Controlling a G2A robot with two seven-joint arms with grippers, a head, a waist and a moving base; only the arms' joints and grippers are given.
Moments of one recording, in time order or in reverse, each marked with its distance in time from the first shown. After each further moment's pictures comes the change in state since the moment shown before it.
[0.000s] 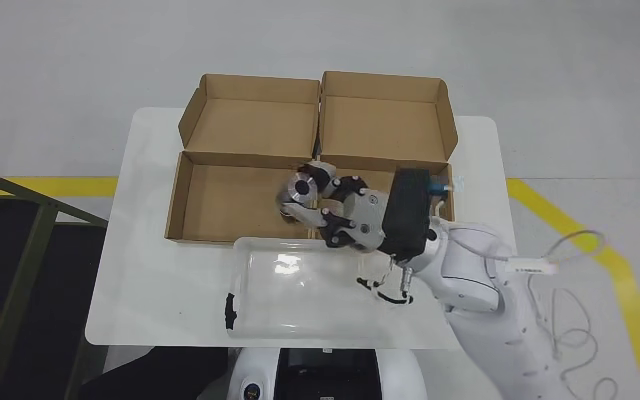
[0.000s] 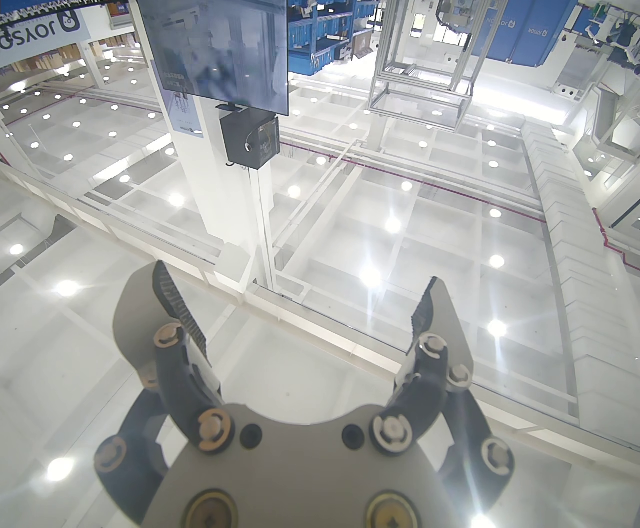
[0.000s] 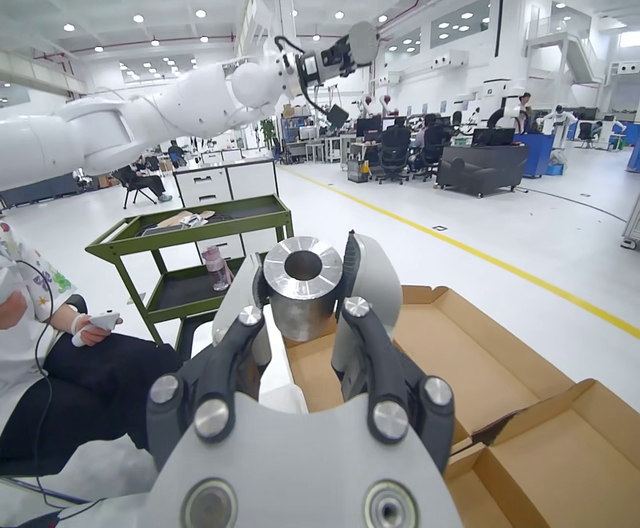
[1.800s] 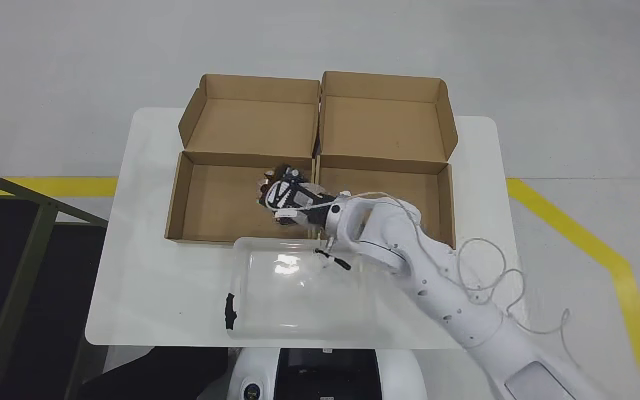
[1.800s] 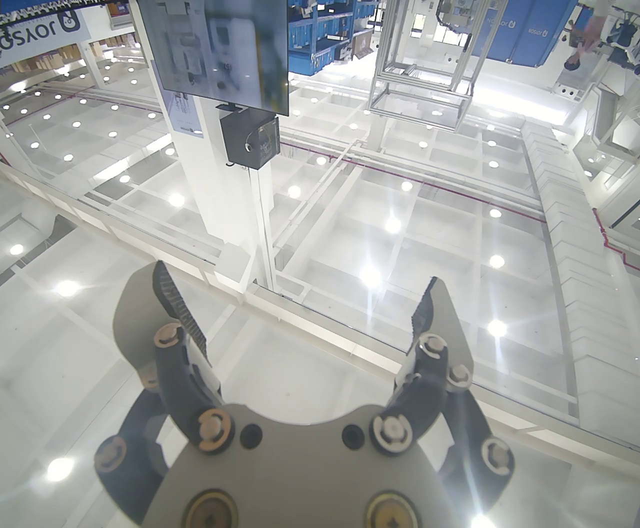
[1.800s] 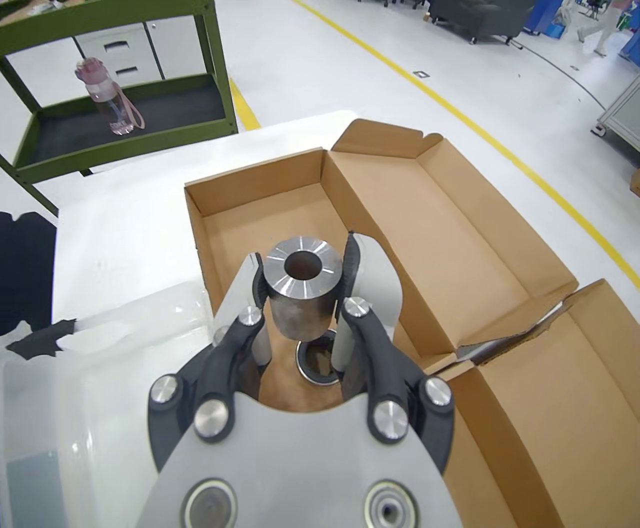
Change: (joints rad) left arm 0.000 0.000 0.000 0.000 0.000 0.000 0.000; right arm 0.329 -0.088 -0.372 0.475 -0.339 0.225 0.189
